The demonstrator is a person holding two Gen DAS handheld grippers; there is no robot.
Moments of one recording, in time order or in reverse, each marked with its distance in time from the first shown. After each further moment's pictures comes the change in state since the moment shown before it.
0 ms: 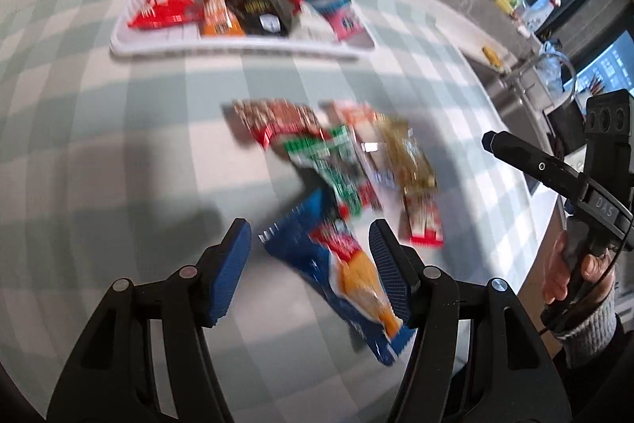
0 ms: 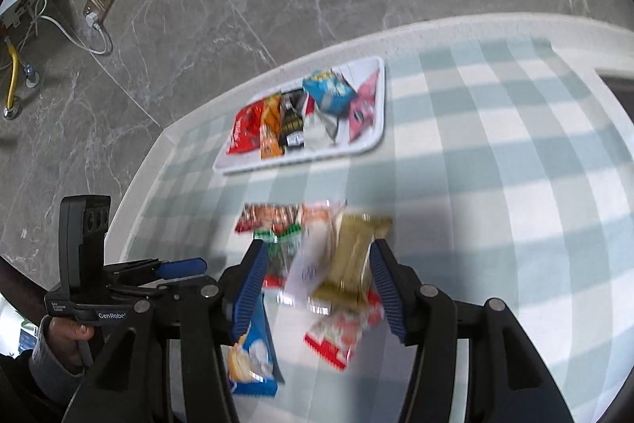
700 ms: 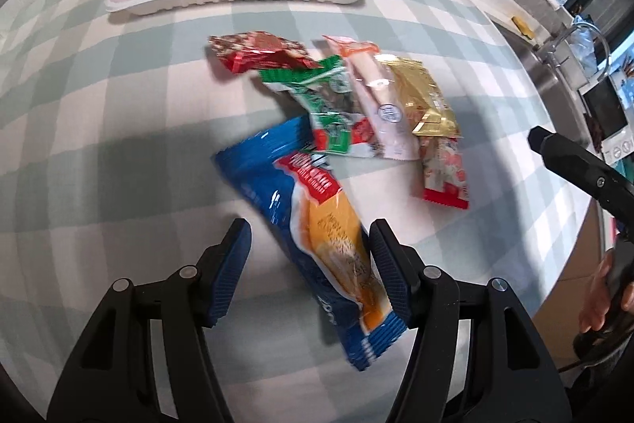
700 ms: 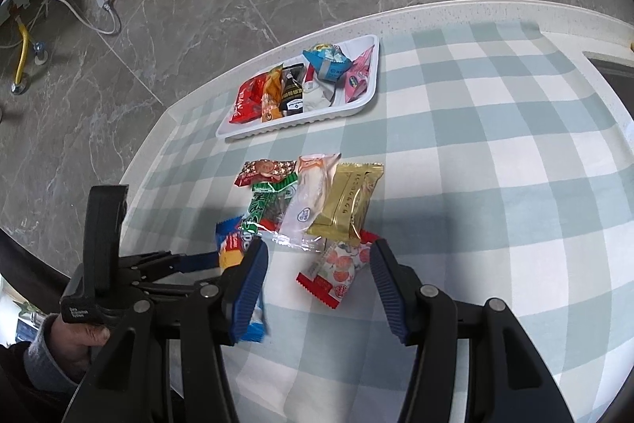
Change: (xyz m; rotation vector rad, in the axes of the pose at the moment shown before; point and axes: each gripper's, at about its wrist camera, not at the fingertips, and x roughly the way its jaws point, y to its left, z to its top) left arm 0.026 -0.033 -0.041 0.007 0.041 0.170; right arm -0.017 -0.002 -0.037 -0.029 0.028 -0.007
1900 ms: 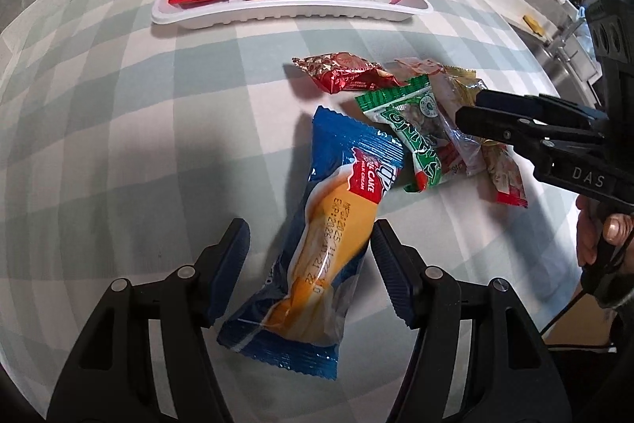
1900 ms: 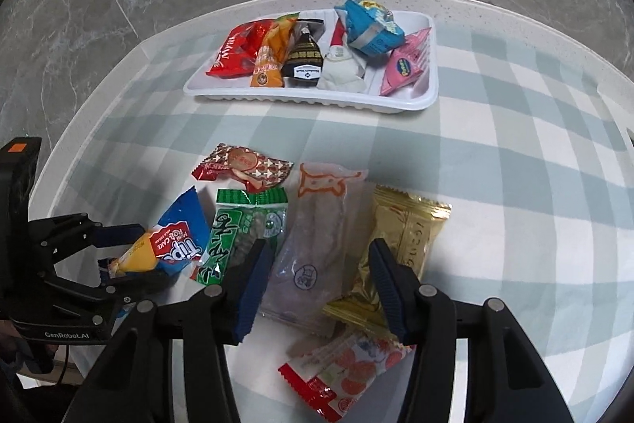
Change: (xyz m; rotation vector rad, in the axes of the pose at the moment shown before) left arm 0.000 0.056 0.018 0.055 -0.027 0.047; right arm 0.108 0.040 0.037 -0.221 0.141 -0.162
